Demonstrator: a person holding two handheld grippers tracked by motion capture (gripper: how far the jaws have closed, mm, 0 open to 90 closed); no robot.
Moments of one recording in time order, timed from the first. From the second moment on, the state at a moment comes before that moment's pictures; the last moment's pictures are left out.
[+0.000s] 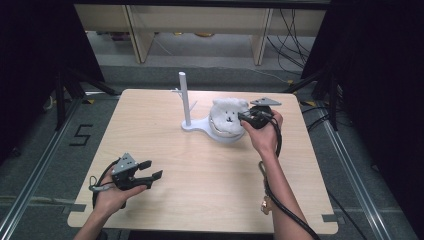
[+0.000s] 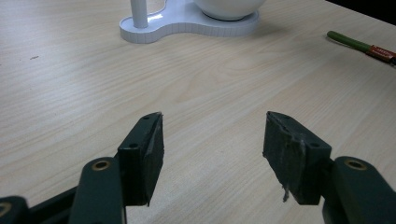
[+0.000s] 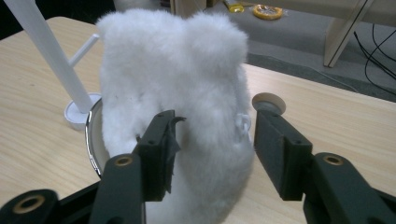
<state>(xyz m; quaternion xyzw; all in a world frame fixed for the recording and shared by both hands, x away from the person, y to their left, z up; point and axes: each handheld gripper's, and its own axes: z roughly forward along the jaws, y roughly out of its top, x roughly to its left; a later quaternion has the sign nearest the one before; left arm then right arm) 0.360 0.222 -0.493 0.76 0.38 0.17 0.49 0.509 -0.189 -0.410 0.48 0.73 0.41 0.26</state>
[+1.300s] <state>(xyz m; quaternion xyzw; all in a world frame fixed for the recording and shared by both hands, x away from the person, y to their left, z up) 0.360 0.219 -0.494 0.75 0.39 0.16 0.50 0.429 -0.244 -0.437 0.55 0.77 0.29 0.13</state>
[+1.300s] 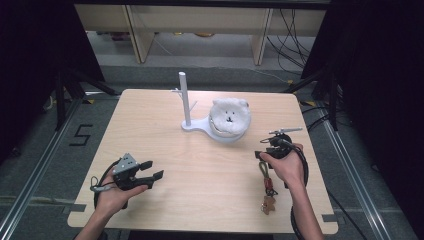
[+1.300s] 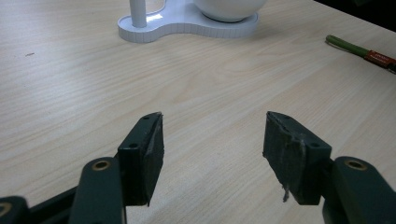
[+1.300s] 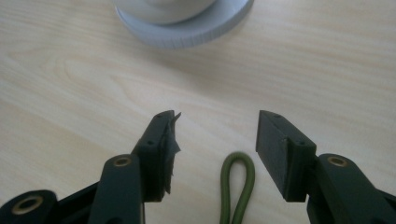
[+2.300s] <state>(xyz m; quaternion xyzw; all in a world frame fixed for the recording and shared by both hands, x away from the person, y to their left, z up) 0.355 0.214 -0.492 0.76 0.38 0.16 0.50 0.412 -0.248 -0.462 0.61 0.78 0.11 -0.01</state>
